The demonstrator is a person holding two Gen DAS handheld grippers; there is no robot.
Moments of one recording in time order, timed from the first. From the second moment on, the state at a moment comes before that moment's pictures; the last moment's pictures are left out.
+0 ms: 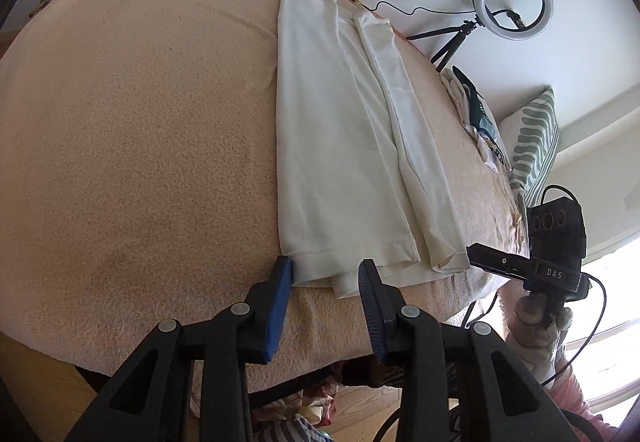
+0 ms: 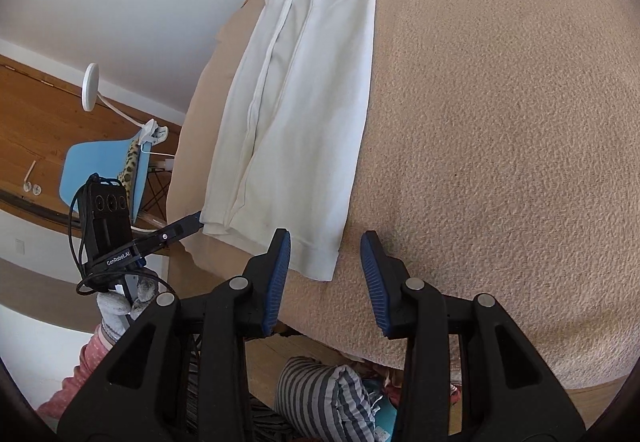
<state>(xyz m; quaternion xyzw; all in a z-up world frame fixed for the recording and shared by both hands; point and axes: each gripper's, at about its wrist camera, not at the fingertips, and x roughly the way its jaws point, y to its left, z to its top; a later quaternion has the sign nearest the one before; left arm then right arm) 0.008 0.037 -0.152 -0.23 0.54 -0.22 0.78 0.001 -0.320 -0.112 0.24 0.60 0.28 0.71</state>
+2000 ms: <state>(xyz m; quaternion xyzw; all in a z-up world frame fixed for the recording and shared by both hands) 0.110 0.019 -0.125 -0.22 0.47 -0.17 0.84 0.122 -0.296 -0.080 0.21 0.54 0.26 0.77</state>
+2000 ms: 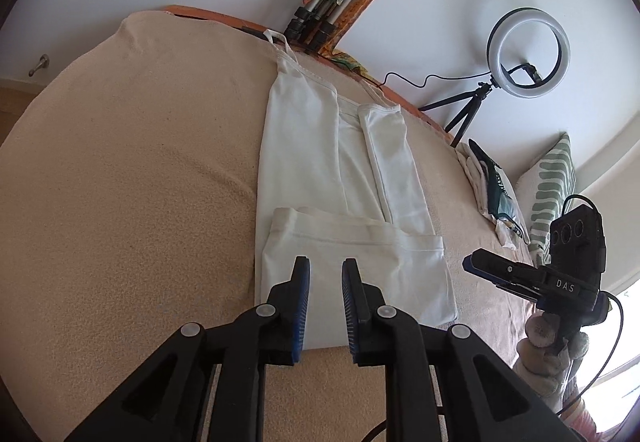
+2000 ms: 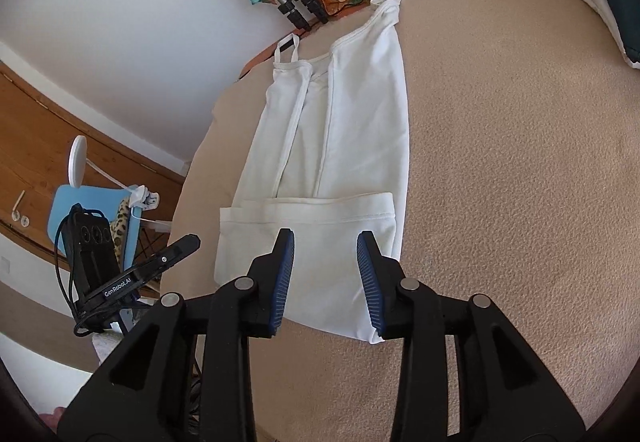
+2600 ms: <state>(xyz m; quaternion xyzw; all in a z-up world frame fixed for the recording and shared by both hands) 0.142 0.006 -0.118 -0.18 0.48 -0.12 0.85 0.141 -0.307 -0.072 0.16 0.52 0.20 0.81</state>
